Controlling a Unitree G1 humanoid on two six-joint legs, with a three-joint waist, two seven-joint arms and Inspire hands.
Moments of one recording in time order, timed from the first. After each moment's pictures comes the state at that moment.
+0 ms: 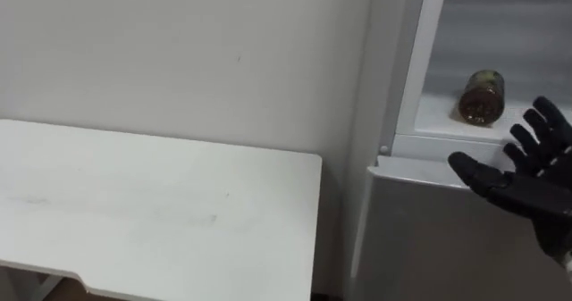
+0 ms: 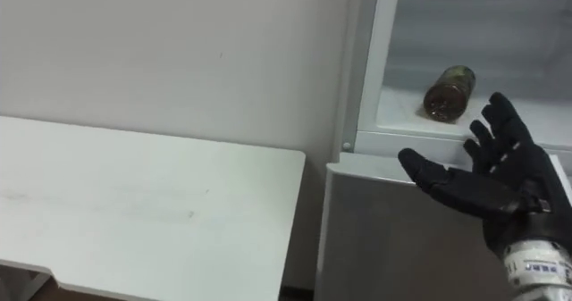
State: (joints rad) left arm 0.44 0.20 0.16 0.82 0.27 0.07 0.11; right arm -0.10 -0.52 -0.13 -0.17 0.72 -0.03 -0.25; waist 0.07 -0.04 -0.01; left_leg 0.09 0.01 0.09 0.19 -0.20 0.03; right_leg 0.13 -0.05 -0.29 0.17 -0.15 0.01
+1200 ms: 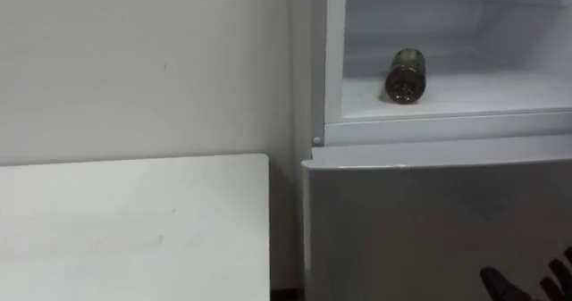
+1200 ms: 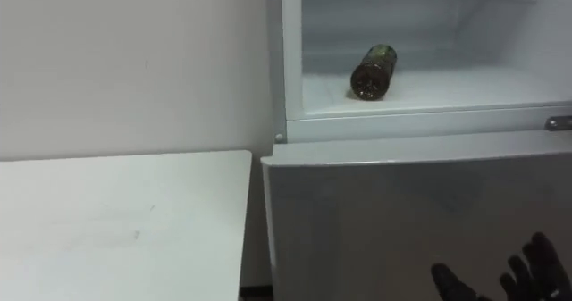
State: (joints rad) left arm 0.36 0.18 0.07 0.98 0.26 -0.02 0.19; right arm 0.29 -0.26 -0.15 -0.08 0.61 -0.16 -0.28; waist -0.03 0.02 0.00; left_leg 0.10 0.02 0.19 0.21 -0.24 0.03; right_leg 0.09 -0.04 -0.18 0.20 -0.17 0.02
